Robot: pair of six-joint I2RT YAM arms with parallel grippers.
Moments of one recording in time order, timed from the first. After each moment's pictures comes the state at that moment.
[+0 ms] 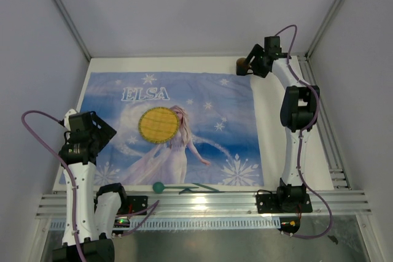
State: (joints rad) left arm 0.21 0.74 0.84 -0.92 -0.16 -0.63; right arm 0.04 2.32 2.02 -0.49 -0.13 0.63
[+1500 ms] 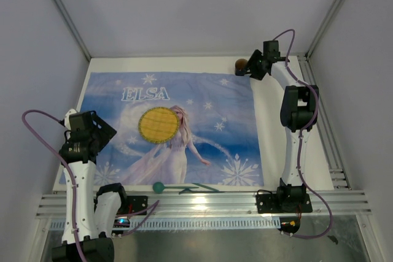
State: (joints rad) left arm 0.21 0.76 0.84 -0.93 -0.16 -0.63; right arm 0.04 2.32 1.94 -0.43 -0.18 0.64
